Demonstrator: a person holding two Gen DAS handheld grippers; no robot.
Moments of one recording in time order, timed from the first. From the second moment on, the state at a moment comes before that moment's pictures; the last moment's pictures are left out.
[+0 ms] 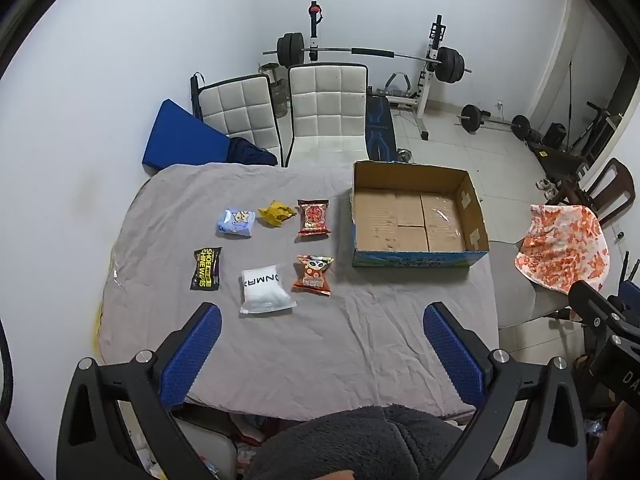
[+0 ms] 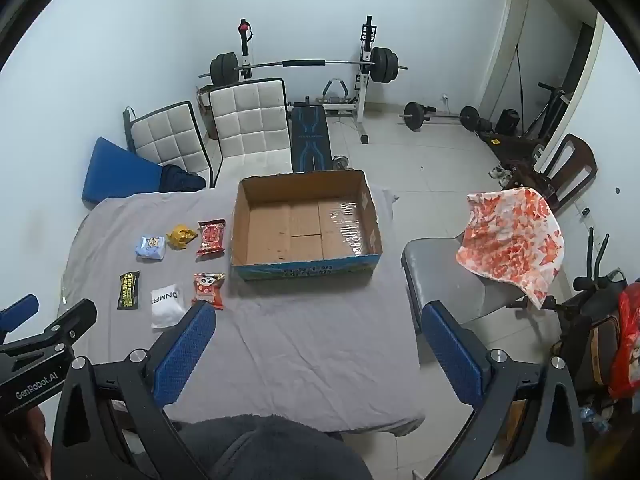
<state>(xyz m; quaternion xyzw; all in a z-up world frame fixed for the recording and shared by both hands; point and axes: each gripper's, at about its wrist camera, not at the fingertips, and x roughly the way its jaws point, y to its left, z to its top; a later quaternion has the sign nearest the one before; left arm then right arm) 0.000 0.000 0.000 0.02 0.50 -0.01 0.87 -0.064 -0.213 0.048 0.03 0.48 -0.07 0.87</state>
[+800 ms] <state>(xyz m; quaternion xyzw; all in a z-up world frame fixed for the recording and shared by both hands) -0.004 -0.002 0.000 0.00 0.51 -0.01 0.86 -0.067 -0.218 0.047 0.03 0.49 -0.08 0.87</state>
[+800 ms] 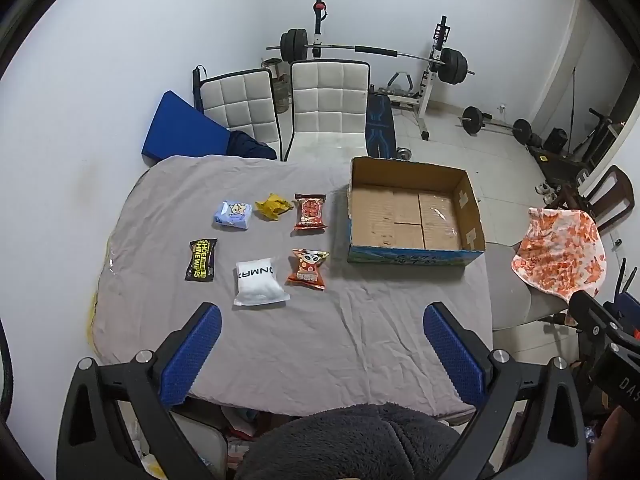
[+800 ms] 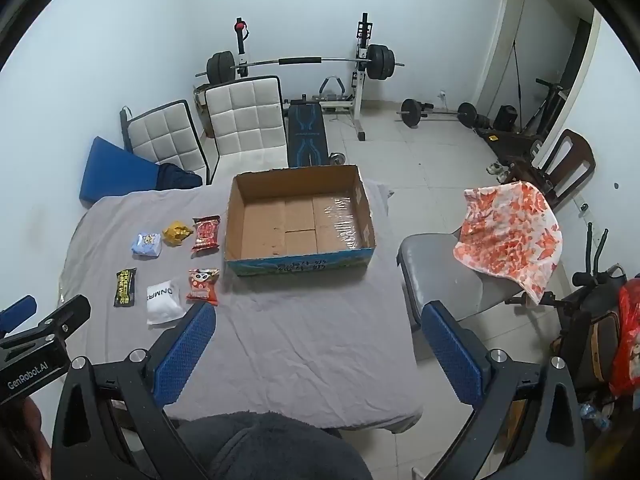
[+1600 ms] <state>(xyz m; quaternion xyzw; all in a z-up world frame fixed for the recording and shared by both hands) -0.007 -0.006 0.004 -0.01 0.50 -0.01 0.87 -0.067 -0.219 0.051 0.03 0.48 -0.08 0.87</state>
